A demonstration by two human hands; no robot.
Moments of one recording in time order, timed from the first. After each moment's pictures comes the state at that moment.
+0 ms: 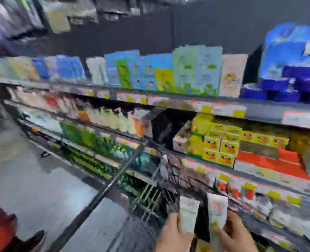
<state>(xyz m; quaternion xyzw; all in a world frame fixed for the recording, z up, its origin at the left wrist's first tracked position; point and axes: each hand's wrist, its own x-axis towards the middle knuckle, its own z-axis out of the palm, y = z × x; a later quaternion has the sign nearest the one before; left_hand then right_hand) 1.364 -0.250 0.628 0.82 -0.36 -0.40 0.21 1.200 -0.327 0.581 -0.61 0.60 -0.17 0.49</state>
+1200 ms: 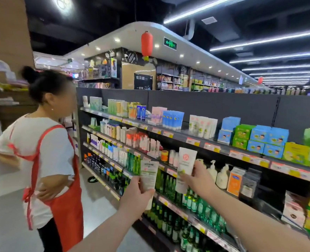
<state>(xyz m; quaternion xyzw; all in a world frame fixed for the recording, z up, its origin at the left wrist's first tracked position) 1.849 0.051 0.826 0.77 -0.33 -0.11 0.54 1.719 -0.092 0.880 -0.82 0.29 -0.29 0.41</state>
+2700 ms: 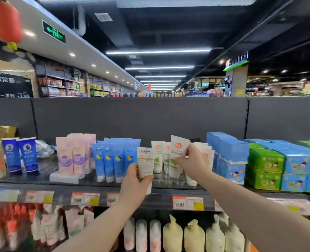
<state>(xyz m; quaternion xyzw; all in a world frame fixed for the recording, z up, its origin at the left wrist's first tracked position) 2.203 -0.484 0.879 0.55 -0.59 -0.20 0.55 2.030 -0.527 0.930 -0.66 0.54 -0.46 0.23</state>
